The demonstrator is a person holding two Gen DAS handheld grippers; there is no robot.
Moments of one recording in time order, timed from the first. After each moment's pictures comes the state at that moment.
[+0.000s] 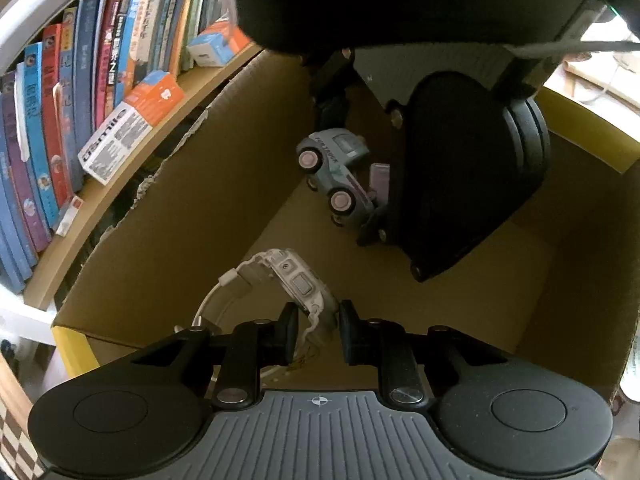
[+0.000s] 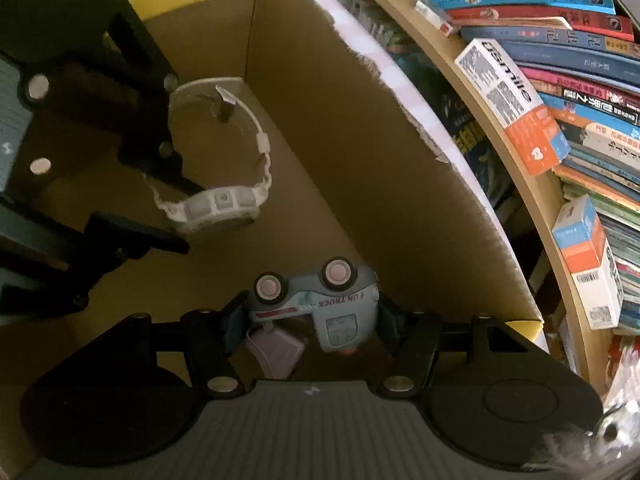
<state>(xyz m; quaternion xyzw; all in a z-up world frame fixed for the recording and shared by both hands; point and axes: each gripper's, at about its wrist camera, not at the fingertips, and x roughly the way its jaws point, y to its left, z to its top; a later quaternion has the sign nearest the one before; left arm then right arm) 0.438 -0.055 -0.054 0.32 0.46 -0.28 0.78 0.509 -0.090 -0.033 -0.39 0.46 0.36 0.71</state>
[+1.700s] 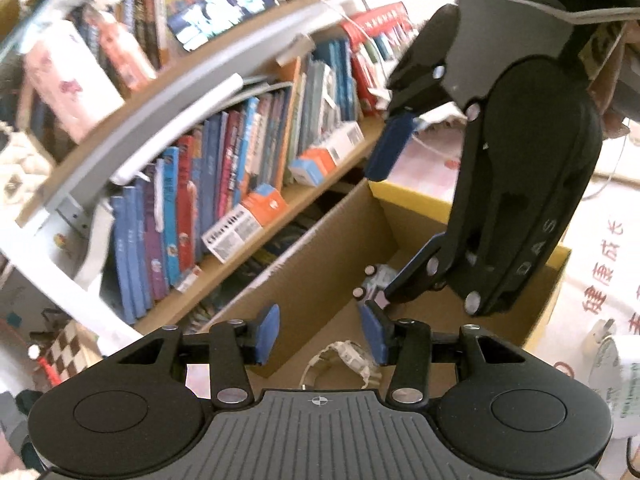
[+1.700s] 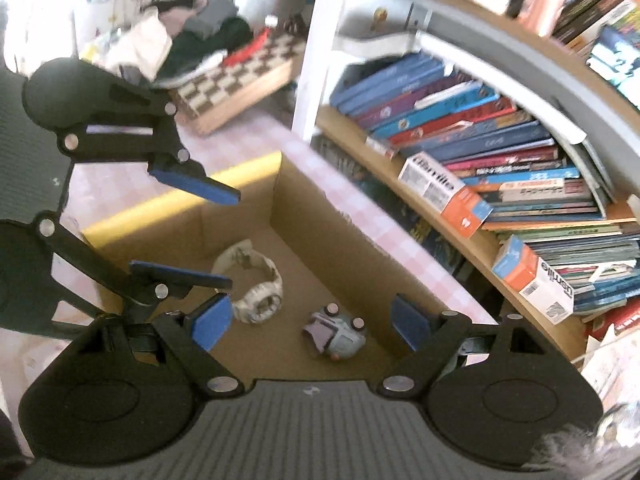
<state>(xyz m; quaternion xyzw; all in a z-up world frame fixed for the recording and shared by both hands) 0.350 -0.047 0.034 0.30 0.28 -0.18 0.89 0.429 -0.141 0.077 -0.24 0.32 0.39 0.83</state>
